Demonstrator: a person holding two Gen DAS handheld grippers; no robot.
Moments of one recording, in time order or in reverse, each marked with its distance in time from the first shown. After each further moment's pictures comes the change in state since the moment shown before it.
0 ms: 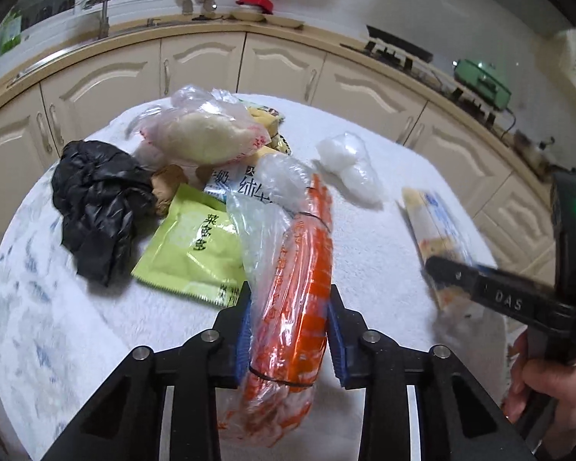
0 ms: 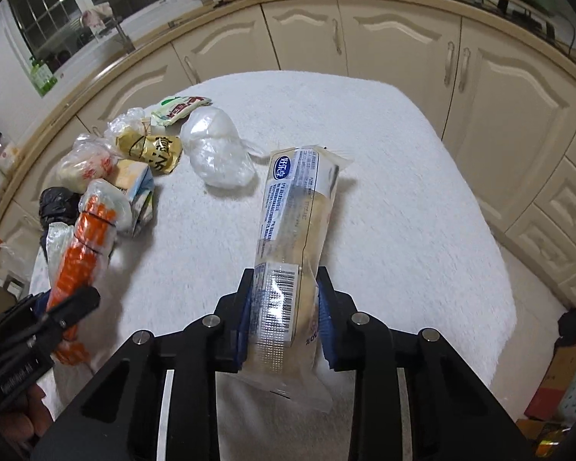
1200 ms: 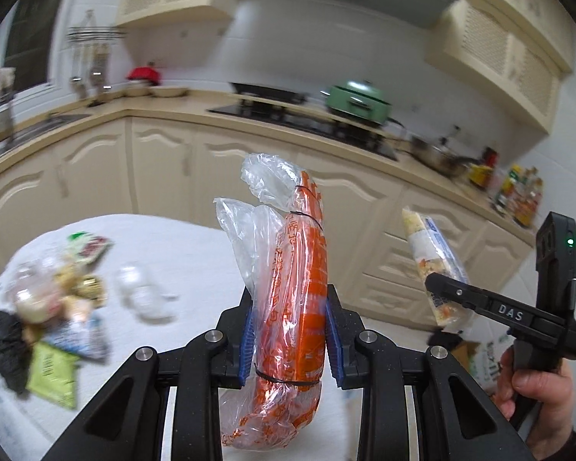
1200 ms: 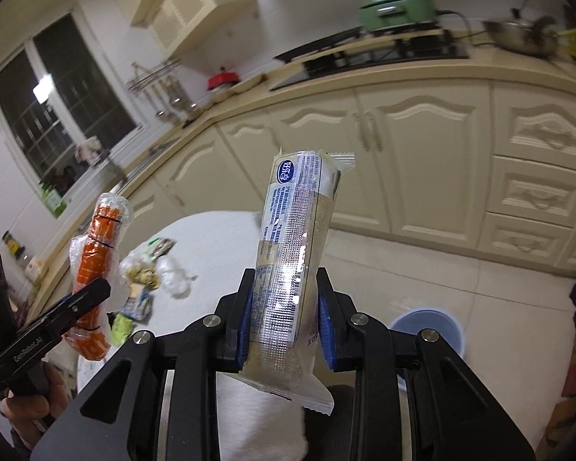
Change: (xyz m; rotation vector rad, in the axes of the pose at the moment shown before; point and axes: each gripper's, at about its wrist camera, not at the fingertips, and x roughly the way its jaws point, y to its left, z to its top) left arm -0.060 -0.174 0.024 0.268 -0.172 -0.241; right arm -0.179 -0.160 -0.015 0.249 -0.368 0.003
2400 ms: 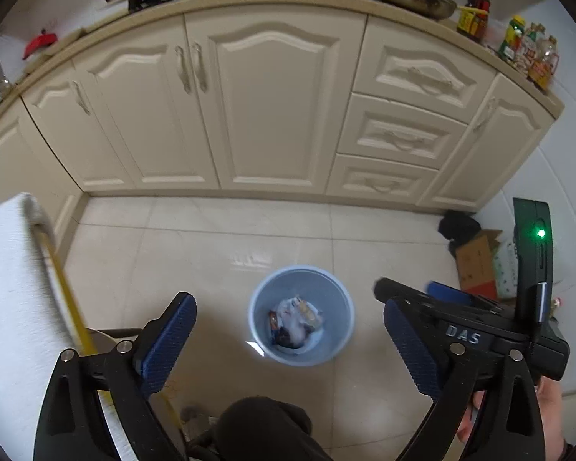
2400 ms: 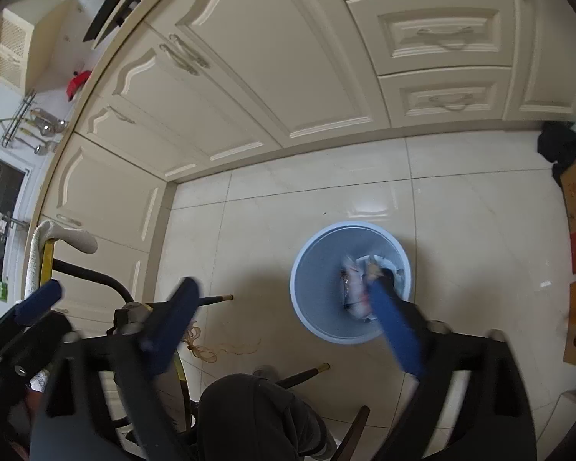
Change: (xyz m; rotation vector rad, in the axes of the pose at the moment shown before) left arm 0.360 -0.136 0.055 0.237 0.442 0.036; right arm 0.113 -0.225 -0.064 0.410 0.250 -0.206
